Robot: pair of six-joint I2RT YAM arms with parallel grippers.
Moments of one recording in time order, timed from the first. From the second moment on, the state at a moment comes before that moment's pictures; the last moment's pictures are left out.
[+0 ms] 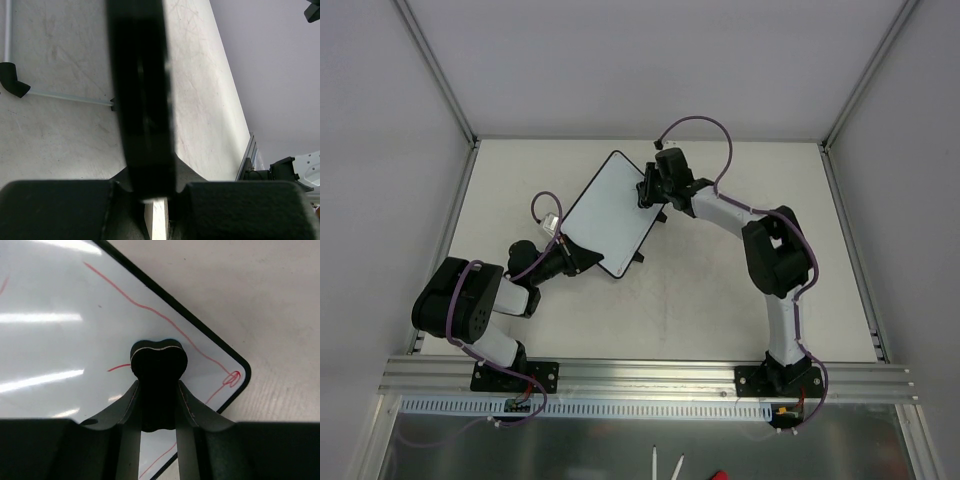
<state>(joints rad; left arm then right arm) -0.18 1.56 0.21 1.14 0.67 -0.82 0.59 2.09 1.56 -0.10 0.03 0.44</state>
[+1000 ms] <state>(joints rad) -0.20 1.57 0.22 1.14 0.68 -0.81 0.57 2.12 1.66 -0.24 -0.08 0.35</state>
